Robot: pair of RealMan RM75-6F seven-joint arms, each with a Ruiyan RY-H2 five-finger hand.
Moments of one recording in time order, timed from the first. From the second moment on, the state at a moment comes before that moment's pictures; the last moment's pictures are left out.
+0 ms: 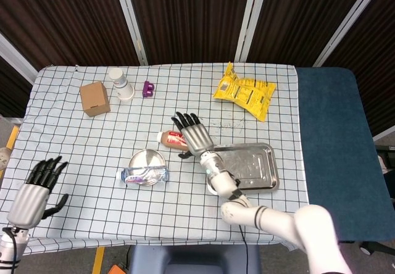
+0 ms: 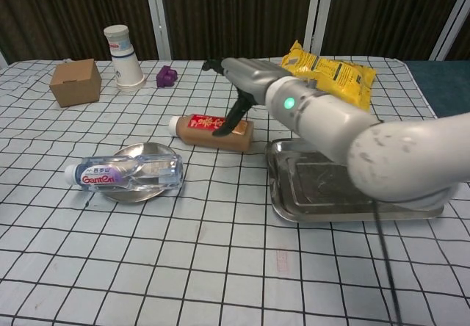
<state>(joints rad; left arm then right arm) -0.17 -1.26 0.02 -1.37 1.71 1.55 -0.06 1.01 -1.93 0.41 -1.07 -1.02 0.86 -0.40</state>
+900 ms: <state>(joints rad) -0.47 -1.55 -0.07 -1.42 1.52 1.04 0.39 0.18 -1.21 -0.12 -1.55 -1.63 1.64 -0.01</state>
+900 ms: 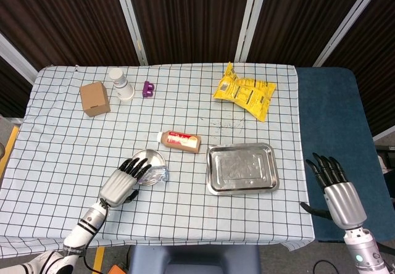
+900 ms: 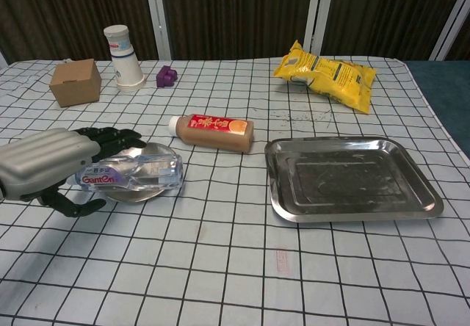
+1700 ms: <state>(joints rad) -0.55 -1.65 -0.07 -1.26 1.65 1.22 0.20 0.17 -1.21 -0.07 -1.57 -1.64 1.53 -0.05</state>
